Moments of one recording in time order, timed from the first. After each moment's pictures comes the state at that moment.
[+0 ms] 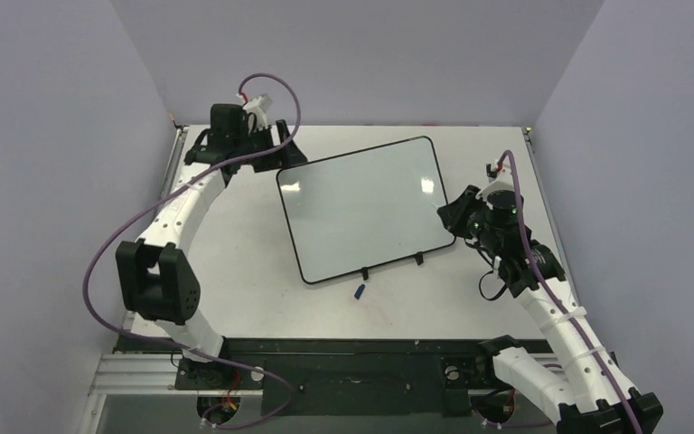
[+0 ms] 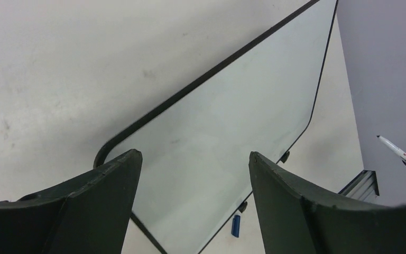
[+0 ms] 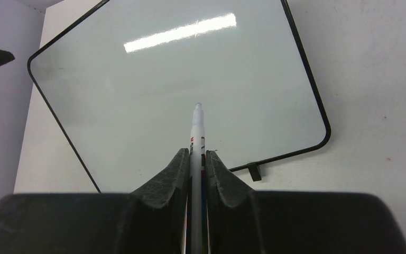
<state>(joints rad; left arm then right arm) -0.21 1.74 1.64 -0.53 0.46 -0.35 0.30 0.87 0.87 -0.44 -0.01 0.53</state>
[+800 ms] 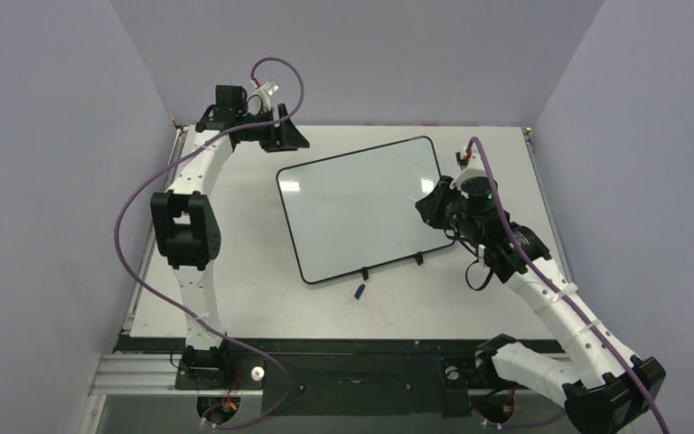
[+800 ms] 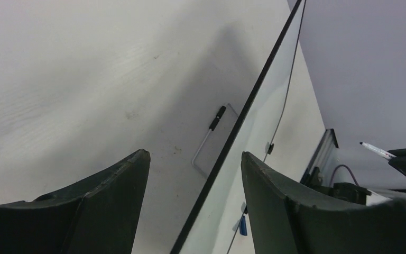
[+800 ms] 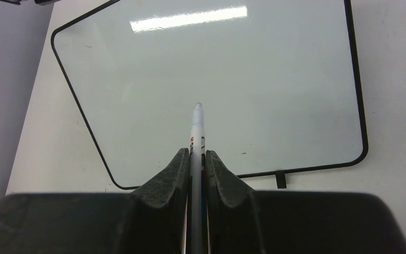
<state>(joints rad) -0.08 2.09 1.97 -0.54 0.82 -0.28 0.47 1.01 1.01 -0.46 0.05 0.50</state>
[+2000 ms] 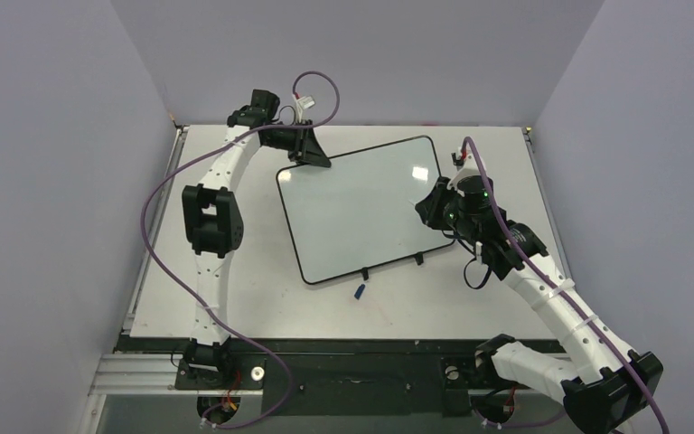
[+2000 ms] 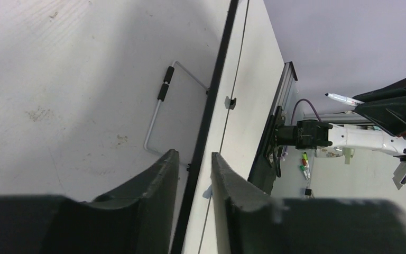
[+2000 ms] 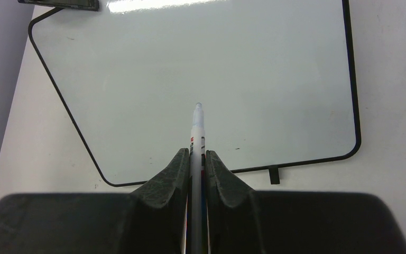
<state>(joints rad) -0.19 2.39 2.32 -0.92 1.09 -0.11 0.48 1.04 1.02 -0.49 0.06 0.48</state>
